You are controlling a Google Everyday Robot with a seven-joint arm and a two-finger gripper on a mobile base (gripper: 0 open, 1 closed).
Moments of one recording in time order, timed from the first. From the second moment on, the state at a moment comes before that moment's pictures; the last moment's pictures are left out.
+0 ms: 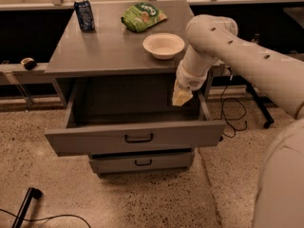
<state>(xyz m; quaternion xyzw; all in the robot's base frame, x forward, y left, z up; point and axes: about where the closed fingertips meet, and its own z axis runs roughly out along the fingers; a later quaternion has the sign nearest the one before) 0.647 -0.098 0.735 -0.73 0.67 0.05 0.12</state>
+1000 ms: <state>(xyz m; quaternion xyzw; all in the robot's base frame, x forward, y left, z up) 0.610 -0.039 0.659 -0.74 0.66 0.12 0.08</state>
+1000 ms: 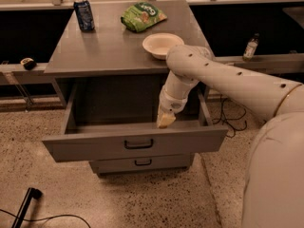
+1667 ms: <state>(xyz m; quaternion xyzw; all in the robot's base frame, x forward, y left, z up) 0.571 -0.043 0.662 -0.75 0.65 0.14 0.05</state>
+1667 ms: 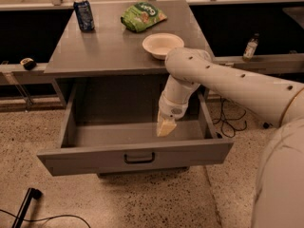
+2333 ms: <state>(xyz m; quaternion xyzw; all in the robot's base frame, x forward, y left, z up) 0.529 -0.057 0.672 -0.75 0.64 0.18 0.01</state>
